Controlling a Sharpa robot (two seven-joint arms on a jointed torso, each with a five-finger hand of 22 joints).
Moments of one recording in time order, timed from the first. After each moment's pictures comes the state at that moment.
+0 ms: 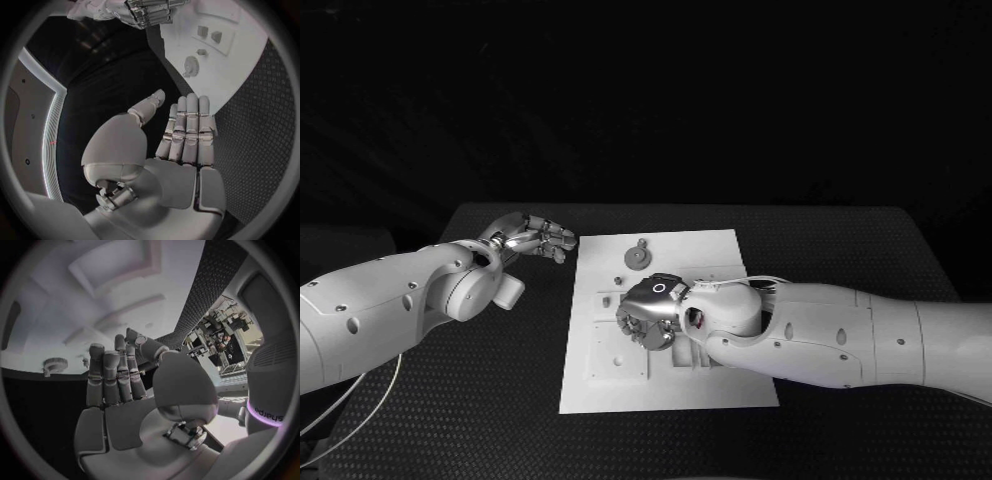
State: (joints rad) left arm 1.24 -0.76 -0.10 1.22 -0.39 -0.19 0.12; left_hand 1.09 -0.09 0.54 -0.28 0.06 0.89 0.16 0.29 0.52 1.17 0.12 0.07 0.39 0.99 0.06 0.58 0.65 0.03 0.93 -0.04 0.25 1.16; right arm 1.19 -0.58 -0.23 1.50 -1.81 -0.20 -0.10; right_hand 1.20 -0.06 0.68 -0.30 0.09 1.02 0.11 0.35 0.53 1.23 0.08 0.16 0.24 1.08 -0.03 1.28 0.74 0.24 1.00 0.05 0.89 1.31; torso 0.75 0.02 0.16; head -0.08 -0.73
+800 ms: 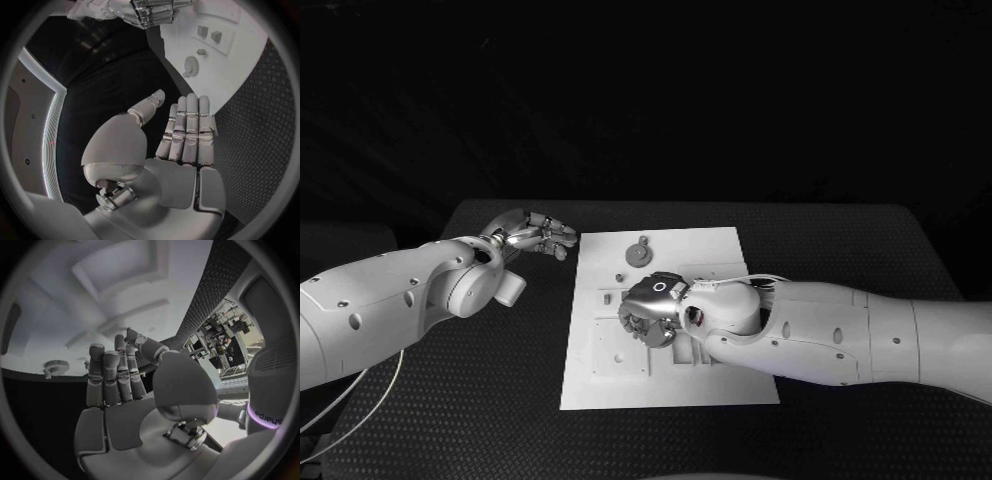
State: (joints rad) left arm 1.24 -0.76 -0.10 1.22 -0.39 -0.19 0.12; left_hand 1.09 -0.09 0.54 -0.28 0.06 0.89 0.16 0.29 0.52 1.17 0.12 0.07 0.39 0.99 0.06 0.58 0.65 0.03 0.93 -0.04 0.25 1.16; right arm 1.19 -0.56 -0.24 1.47 -1.83 -0.20 -0.10; right_hand 1.20 -0.06 0.68 -0.30 0.09 1.02 0.11 0.35 0.53 1.23 0.08 0.16 0.24 1.09 -0.03 1.28 0.74 0.24 1.01 0.04 0.89 1.31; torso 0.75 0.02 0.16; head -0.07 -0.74
